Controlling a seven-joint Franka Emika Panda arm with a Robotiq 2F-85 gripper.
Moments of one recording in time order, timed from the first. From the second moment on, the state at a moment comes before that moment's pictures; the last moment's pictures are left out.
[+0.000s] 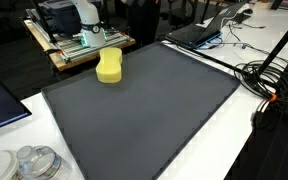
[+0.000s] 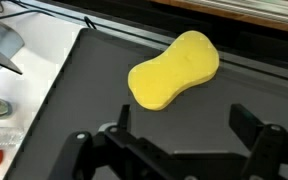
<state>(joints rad) 0.09 0.15 0.10 -1.77 -0.34 1.36 -0.11</state>
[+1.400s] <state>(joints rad) 0.10 0.00 0.09 -2.22 -0.11 1.71 0.29</state>
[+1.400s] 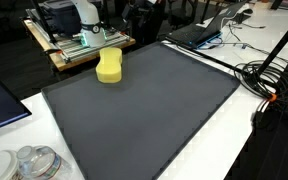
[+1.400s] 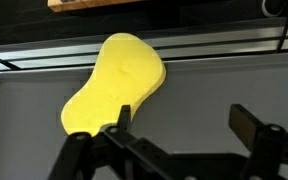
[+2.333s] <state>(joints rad) 0.05 -0.46 0.02 -2.67 -0.05 1.97 0.18</state>
